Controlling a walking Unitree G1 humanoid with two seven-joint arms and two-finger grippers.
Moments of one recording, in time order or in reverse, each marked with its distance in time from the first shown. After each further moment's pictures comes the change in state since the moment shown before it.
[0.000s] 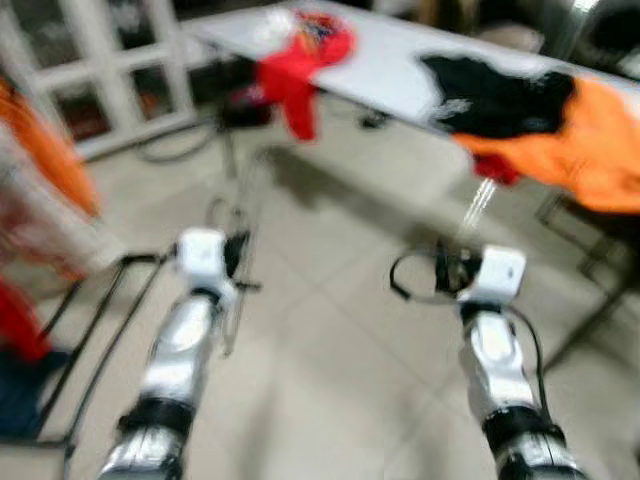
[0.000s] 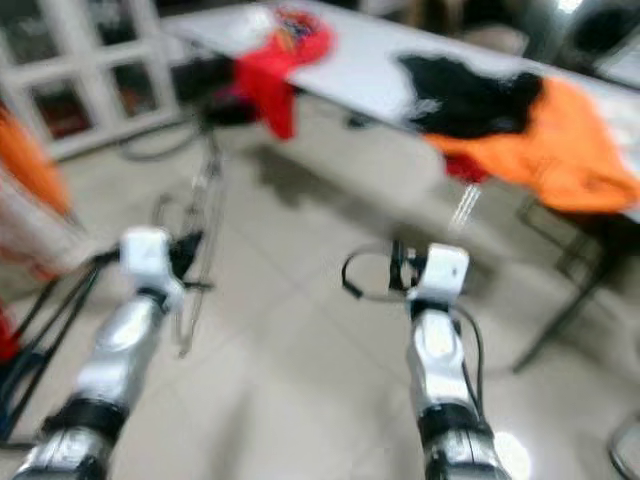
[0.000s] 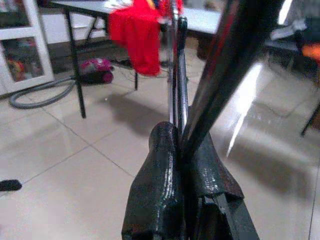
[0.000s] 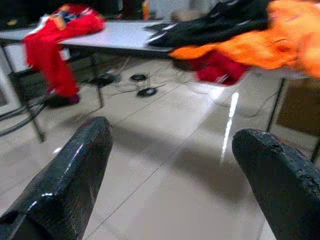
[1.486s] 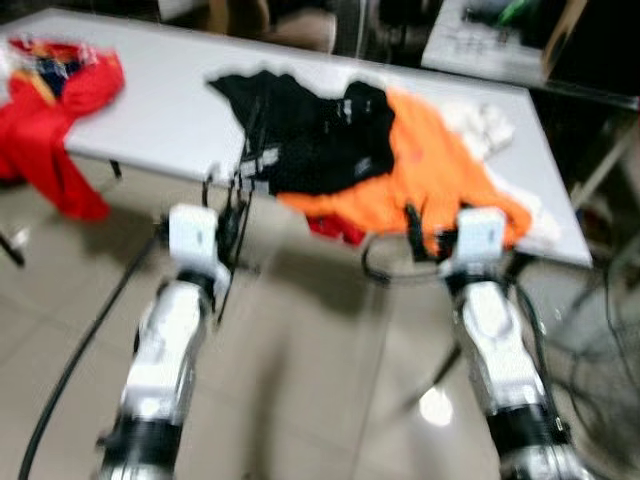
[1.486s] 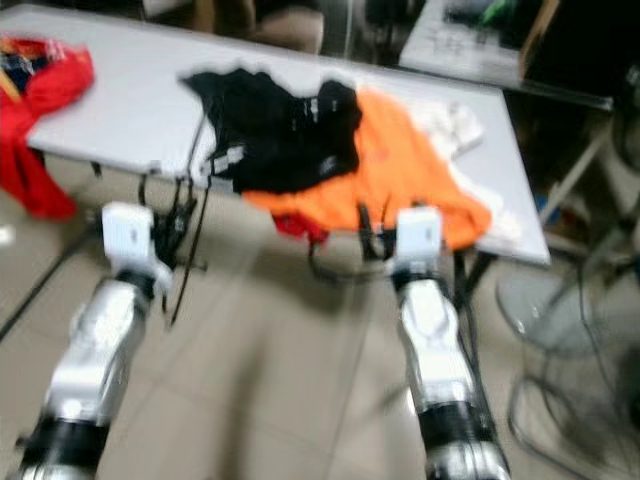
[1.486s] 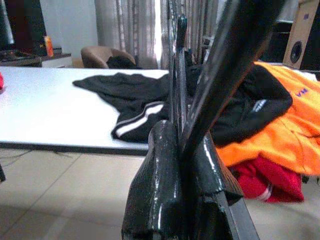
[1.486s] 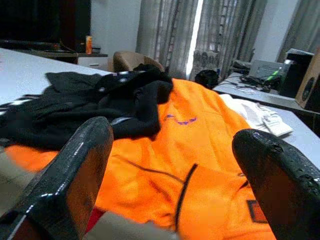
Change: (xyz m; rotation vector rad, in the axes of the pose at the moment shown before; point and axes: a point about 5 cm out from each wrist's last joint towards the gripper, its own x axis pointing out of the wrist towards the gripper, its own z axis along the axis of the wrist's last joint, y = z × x) left arm -0.002 -0.024 0.063 0.101 -0.218 -0.080; right arm 0.008 0.037 0.061 -0.114 -0.187 0.232
